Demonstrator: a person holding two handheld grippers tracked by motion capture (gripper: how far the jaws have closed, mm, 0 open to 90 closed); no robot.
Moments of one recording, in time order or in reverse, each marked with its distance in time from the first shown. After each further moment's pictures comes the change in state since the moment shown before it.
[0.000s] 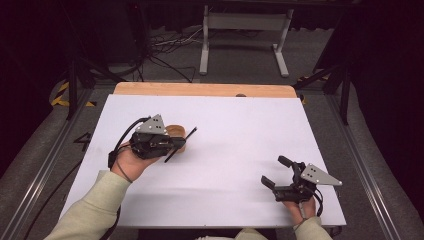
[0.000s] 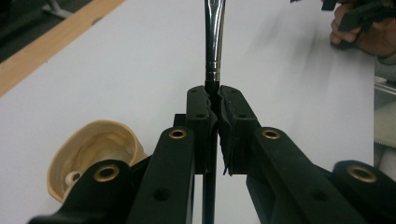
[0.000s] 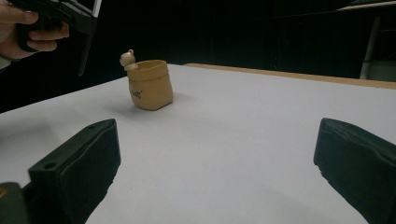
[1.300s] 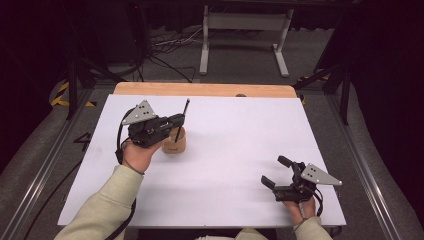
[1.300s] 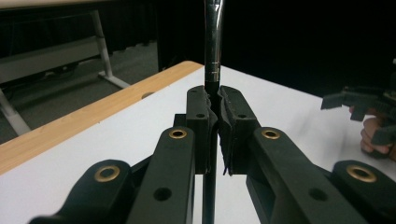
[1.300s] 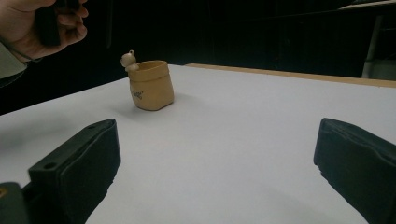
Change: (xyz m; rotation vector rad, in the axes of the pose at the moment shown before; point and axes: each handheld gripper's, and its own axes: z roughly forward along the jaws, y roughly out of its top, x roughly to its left) left arm 0.014 0.004 0.000 -0.356 0.146 -0.136; right arm -0.001 -0.001 0.000 -0.002 0.004 0.008
